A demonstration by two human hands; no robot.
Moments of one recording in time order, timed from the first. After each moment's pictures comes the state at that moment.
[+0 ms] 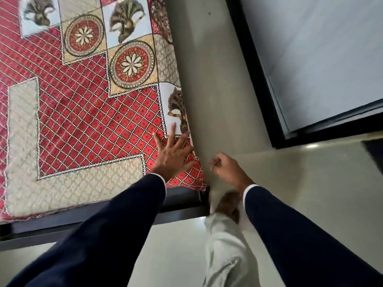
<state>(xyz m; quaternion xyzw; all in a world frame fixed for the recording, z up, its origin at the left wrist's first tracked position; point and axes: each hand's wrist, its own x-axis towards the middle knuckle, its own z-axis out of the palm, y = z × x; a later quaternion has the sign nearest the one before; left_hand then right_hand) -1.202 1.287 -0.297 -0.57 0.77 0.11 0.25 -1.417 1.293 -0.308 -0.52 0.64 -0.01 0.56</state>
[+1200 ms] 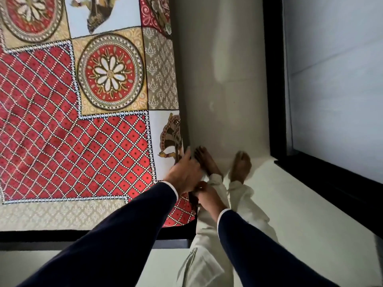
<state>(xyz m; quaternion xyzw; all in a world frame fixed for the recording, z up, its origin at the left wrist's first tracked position) -1.247 1.153 -0.319 -0.32 0.83 0.21 0.40 -1.364 1.224 -0.360 -0.32 0.63 0.14 0.70</state>
